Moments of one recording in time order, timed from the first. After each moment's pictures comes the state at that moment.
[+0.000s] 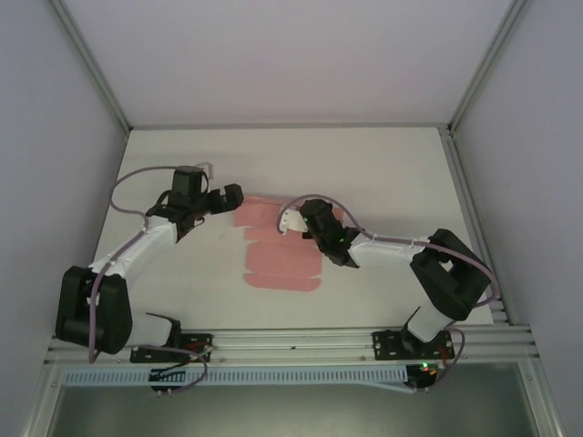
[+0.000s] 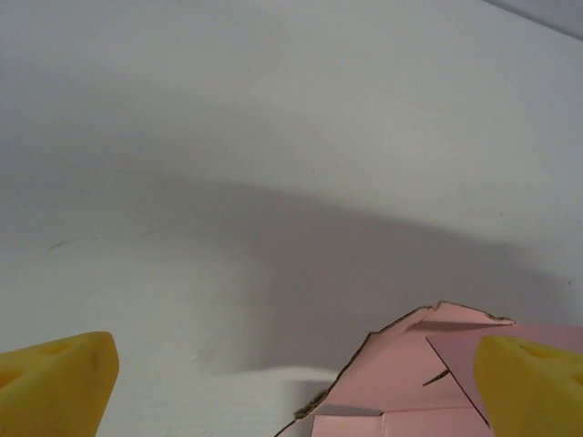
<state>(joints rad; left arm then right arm) -0.30 1.37 0.87 -0.21 0.11 -0.42 0.85 1.60 0.80 0.24 0.47 -0.98</state>
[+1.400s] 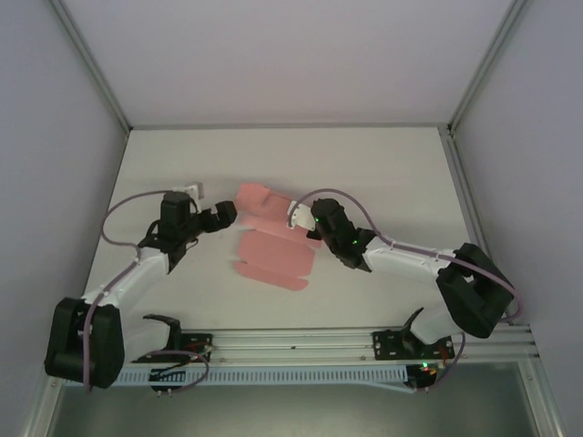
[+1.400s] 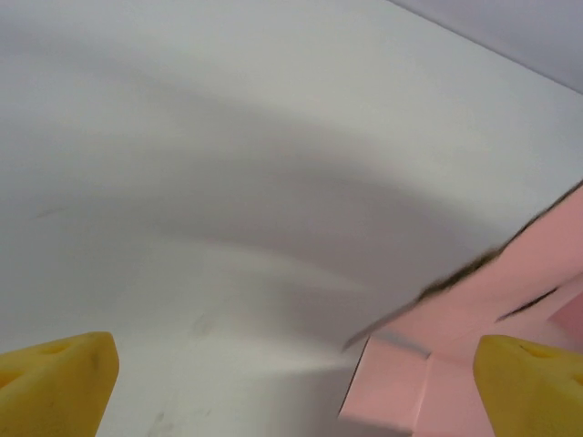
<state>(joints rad) -0.25 1.14 0.55 -0.01 0.17 -0.48 0.82 1.44 0.76 0.14 0.40 -0.75</state>
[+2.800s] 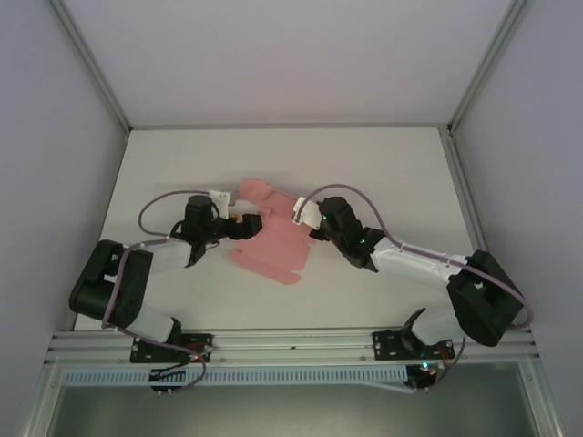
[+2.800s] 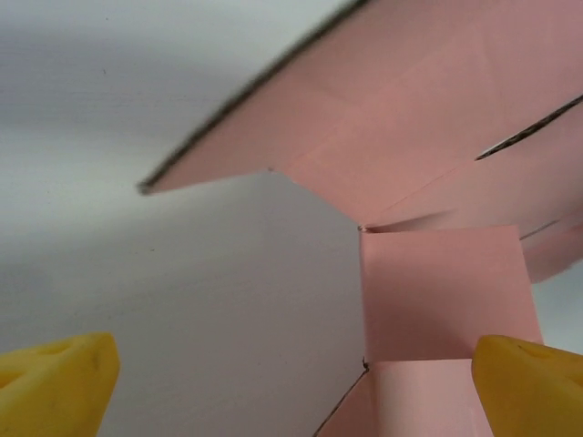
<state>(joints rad) -0.37 1.52 0.53 0.41 0.40 -0.37 0.80 1.39 0.74 0.10 0.29 -0.62</state>
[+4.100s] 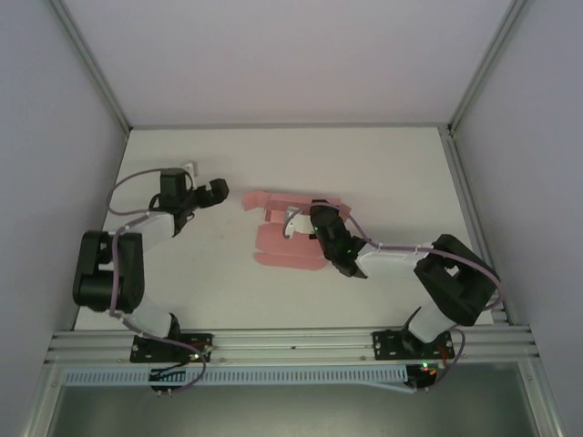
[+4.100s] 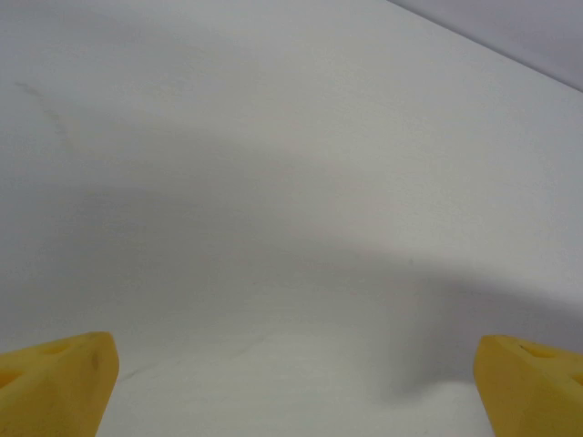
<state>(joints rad) -0.12 1.61 0.80 0.19 0.23 -0.38 0.85 1.56 0.67 0.49 0.56 -1.13</state>
